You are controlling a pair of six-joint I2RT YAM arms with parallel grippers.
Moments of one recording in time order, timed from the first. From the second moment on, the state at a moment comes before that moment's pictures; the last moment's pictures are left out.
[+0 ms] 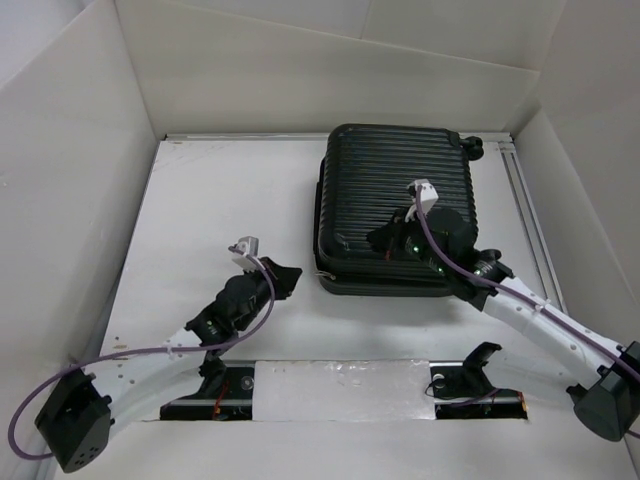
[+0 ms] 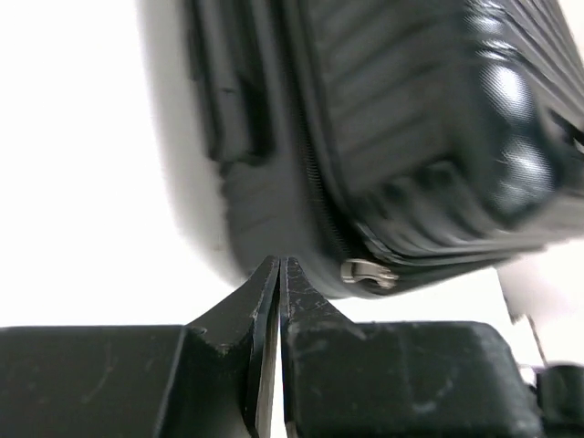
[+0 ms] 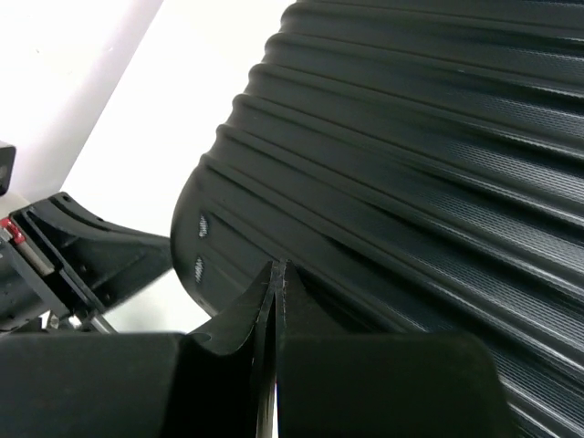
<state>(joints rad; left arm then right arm) -0.79 0.77 0.21 0.35 -0.22 -0.81 0.68 1.02 0.82 -0.11 -0.01 0.48</state>
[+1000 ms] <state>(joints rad) -0.78 0.88 0.17 0.55 -0.02 -0.93 0.58 0.96 0.76 -0.09 -0.14 0.47</state>
